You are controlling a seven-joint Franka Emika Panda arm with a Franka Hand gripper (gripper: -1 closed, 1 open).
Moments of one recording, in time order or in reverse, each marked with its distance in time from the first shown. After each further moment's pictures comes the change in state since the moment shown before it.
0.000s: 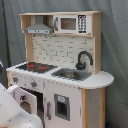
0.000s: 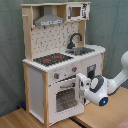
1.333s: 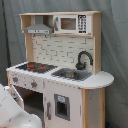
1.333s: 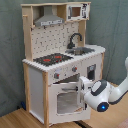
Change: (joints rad) arm 0.020 -0.001 0.112 0.102 0.316 -0.181 -0.111
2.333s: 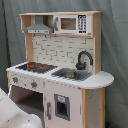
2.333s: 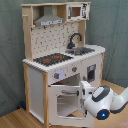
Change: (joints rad) arm -0.003 -0.065 0.099 0.154 0.173 -0.142 -0.069
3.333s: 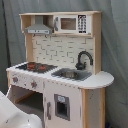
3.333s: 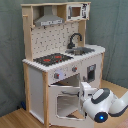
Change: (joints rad) arm -0.003 -0.049 0.015 0.072 0.084 -0.066 -0.041
